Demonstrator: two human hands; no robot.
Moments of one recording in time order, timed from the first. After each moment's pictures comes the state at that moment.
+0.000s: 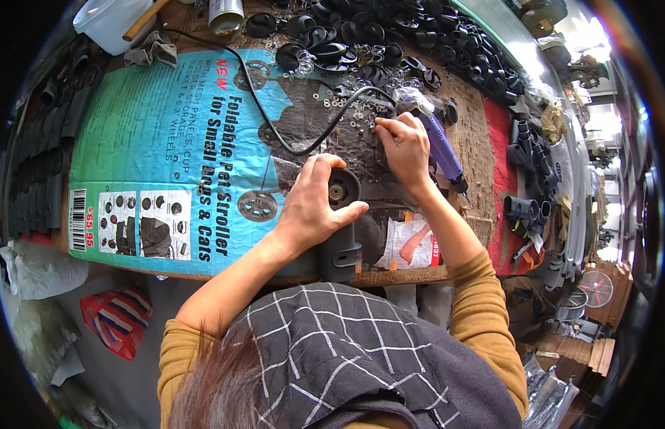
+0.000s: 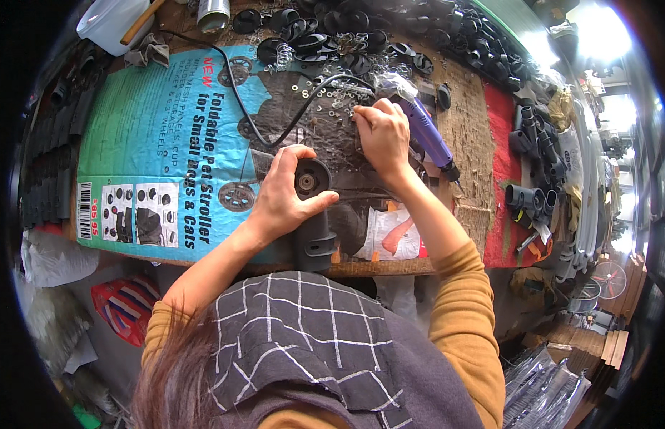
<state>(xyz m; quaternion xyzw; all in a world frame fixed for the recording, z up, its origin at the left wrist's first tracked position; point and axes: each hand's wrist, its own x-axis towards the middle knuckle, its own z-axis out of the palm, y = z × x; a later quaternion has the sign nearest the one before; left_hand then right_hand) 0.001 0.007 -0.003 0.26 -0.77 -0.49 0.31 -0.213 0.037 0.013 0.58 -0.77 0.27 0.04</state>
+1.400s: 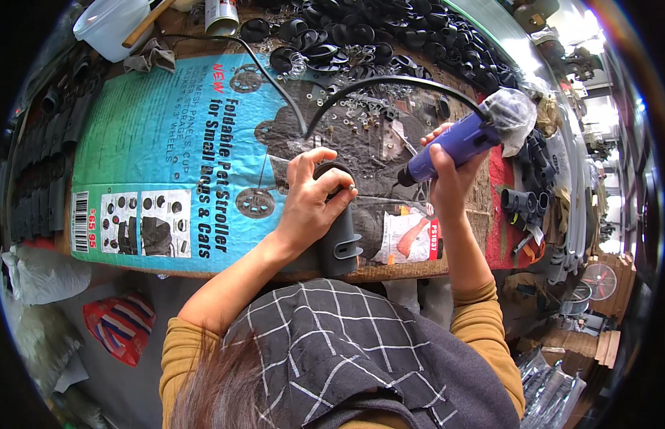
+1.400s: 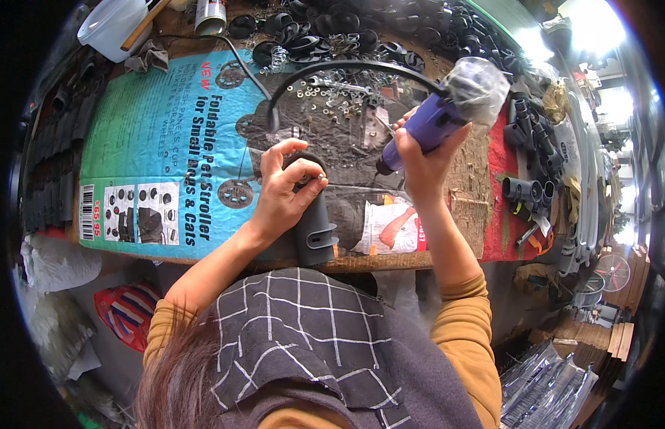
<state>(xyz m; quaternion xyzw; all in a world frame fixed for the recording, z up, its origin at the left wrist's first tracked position) -0.002 0.017 -0.013 0.22 -0.79 -0.41 0.40 -0.202 0.092 0.060 0.39 -0.58 0.71 -0.13</state>
